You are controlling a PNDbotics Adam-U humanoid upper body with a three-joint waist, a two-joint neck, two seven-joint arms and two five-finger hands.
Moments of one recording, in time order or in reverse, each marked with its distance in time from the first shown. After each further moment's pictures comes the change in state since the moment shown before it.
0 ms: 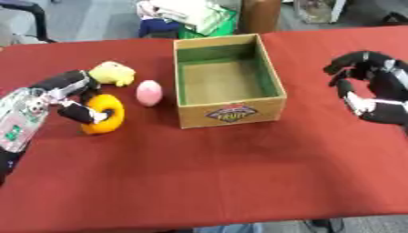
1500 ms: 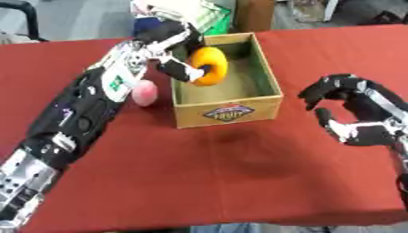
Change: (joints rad) left arm -0.291 -0.281 -0.080 0.199 -0.024 -0.191 0.008; right arm -0.044 0.087 0.135 0.022 -0.011 -0.025 0.162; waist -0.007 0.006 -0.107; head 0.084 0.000
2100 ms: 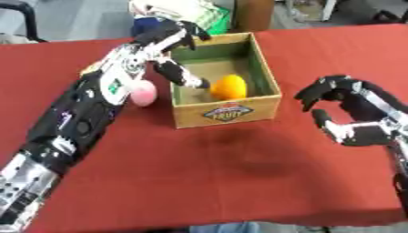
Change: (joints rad) left arm 0.011 0.048 0.049 -0.067 0.015 0.079 0.081; right arm 0.001 0.000 -0.002 0.003 0.000 0.003 0.000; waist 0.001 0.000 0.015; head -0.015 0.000
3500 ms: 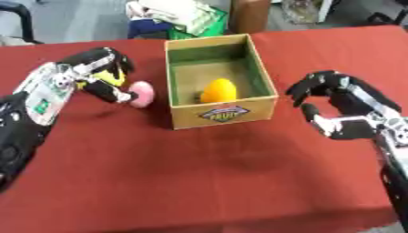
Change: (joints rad) left arm 0.156 0.116 0.014 0.039 -0.082 0.024 -0.186; right arm 0.009 -0.004 -0.017 0.006 0.002 -0.001 -0.026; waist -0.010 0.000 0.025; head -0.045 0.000
